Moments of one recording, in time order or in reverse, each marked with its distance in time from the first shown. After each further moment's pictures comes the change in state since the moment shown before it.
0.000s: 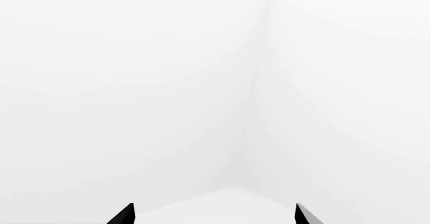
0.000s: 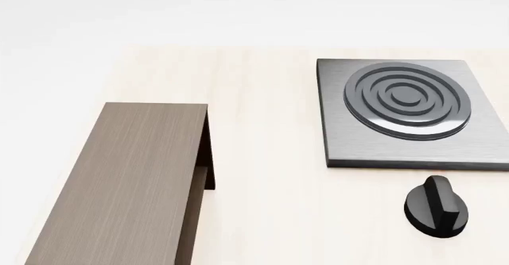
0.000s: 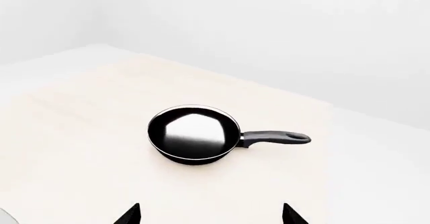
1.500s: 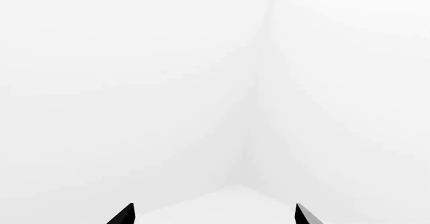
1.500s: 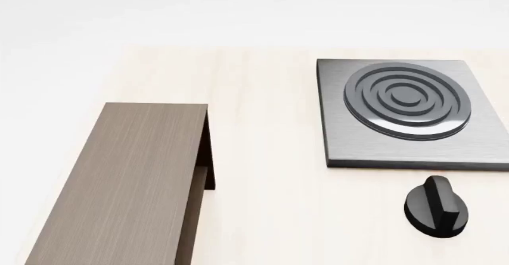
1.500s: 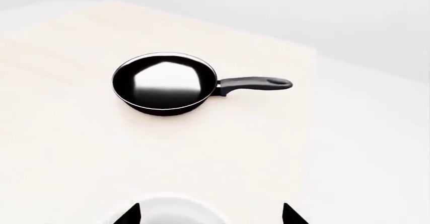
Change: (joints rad) left arm 0.007 -0.020 0.014 -0.007 -0.009 0.007 -0.028; right arm -0.025 0.010 0.142 0.033 0.024 0.089 0.000
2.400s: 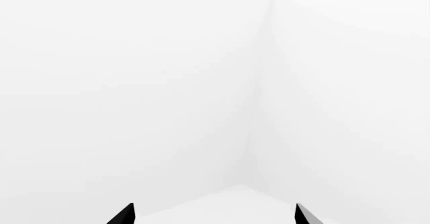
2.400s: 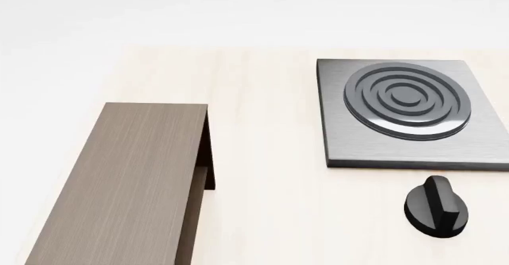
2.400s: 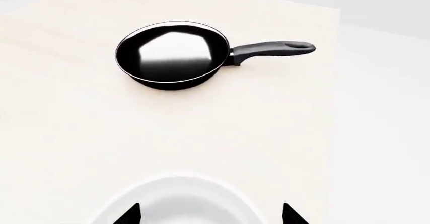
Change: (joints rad) left arm 0.008 -0.009 0.017 -0.015 0.004 0.018 -0.012; right arm 0.008 -0.001 0.094 0.160 0.050 -0.109 -0.030
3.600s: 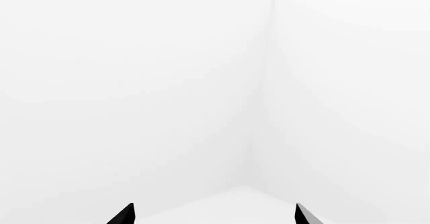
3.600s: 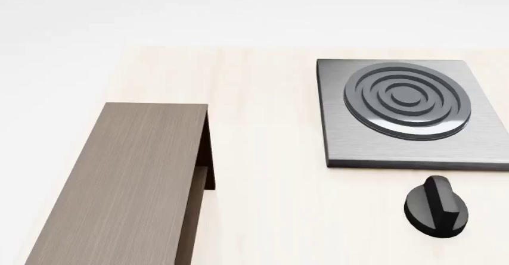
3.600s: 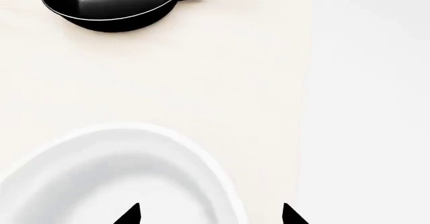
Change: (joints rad) left arm 0.002 -0.016 0.004 0.001 -0.012 0.001 -0.017; right arm -0.002 0.010 0.143 0.117 0.008 0.023 0.046
